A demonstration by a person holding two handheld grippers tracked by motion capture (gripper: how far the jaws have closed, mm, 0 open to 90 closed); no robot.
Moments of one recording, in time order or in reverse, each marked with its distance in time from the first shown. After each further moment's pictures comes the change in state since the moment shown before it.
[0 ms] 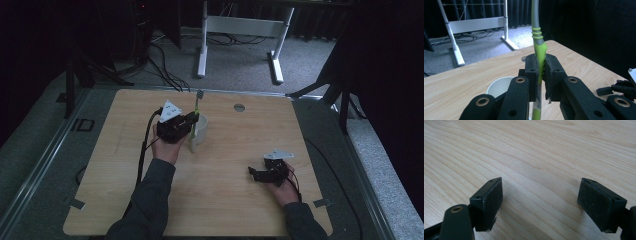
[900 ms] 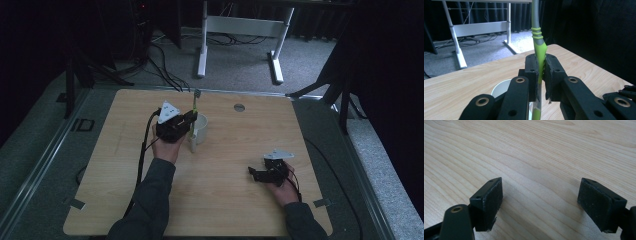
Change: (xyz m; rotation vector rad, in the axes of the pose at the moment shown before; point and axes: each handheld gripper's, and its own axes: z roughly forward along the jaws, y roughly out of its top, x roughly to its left) left arm 0.008 -0.009 0.005 -0.046 0.022 -0.013; right arm 0.000 0.000 0.000 0.000 0.000 -0.001
